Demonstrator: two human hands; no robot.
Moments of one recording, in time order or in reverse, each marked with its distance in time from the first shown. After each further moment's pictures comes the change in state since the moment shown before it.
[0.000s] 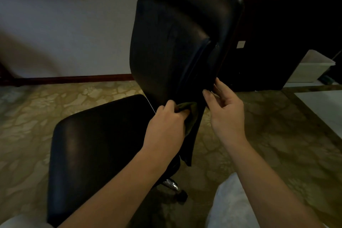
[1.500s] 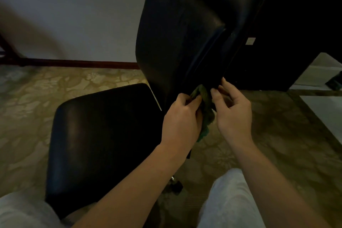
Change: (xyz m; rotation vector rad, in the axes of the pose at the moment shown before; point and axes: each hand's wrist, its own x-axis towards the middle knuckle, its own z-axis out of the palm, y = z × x) left_hand 0.001 0.025 0.035 -0.318 0.221 -0.164; right_hand -0.009 0.010 -0.006 -0.186 -0.001 0.010
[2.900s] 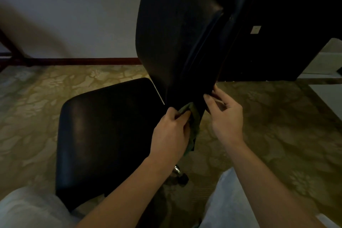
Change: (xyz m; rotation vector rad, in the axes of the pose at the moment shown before) left_hand -0.047 -0.038 0.008 0.109 -0.123 -0.003; right_hand -0.017 0.038 0.010 0.114 -0.019 0.123
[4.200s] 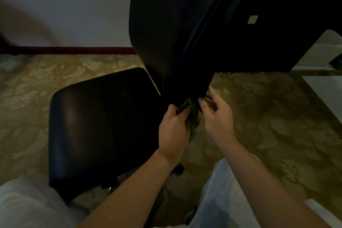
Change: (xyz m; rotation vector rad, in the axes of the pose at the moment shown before) left_hand -0.004 -0.009 0.058 -0.096 0.022 -0.113; right_hand -0.009 0.039 0.000 -0.173 -0.154 -0.105
